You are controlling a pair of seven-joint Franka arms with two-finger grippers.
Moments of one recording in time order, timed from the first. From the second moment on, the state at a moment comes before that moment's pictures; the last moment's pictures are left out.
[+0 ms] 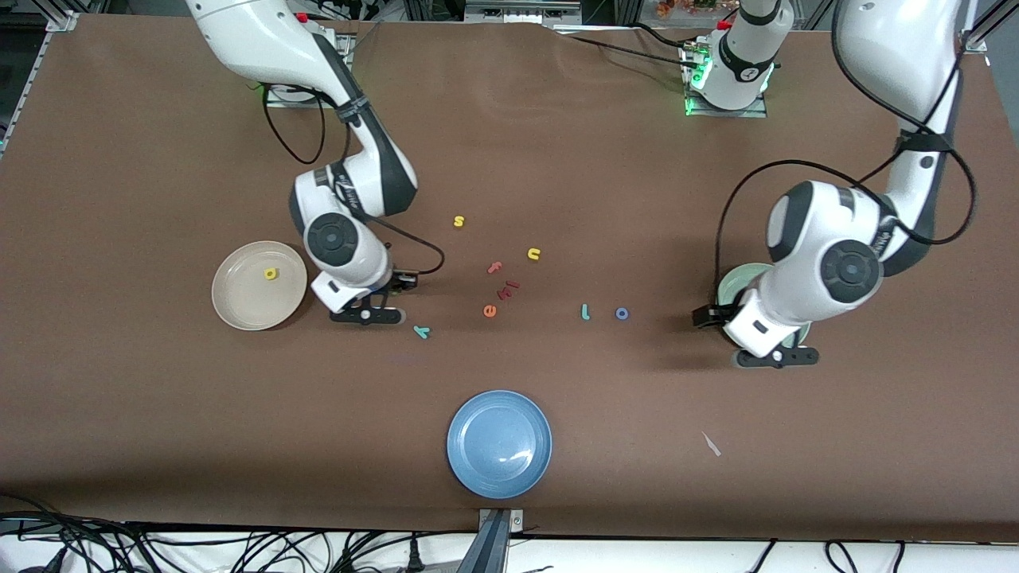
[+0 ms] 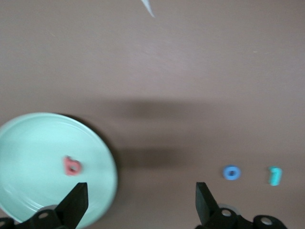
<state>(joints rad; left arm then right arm) -0.13 0.49 -0.12 -1.66 0.01 2.07 -0.34 0.59 0.55 -0.17 -1.77 0.13 2.18 0.35</state>
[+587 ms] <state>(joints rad) -0.20 0.53 -0.12 -1.64 0.01 2.10 -0.50 0.59 0.39 -0.37 -2.02 0.13 2.27 -0.10</state>
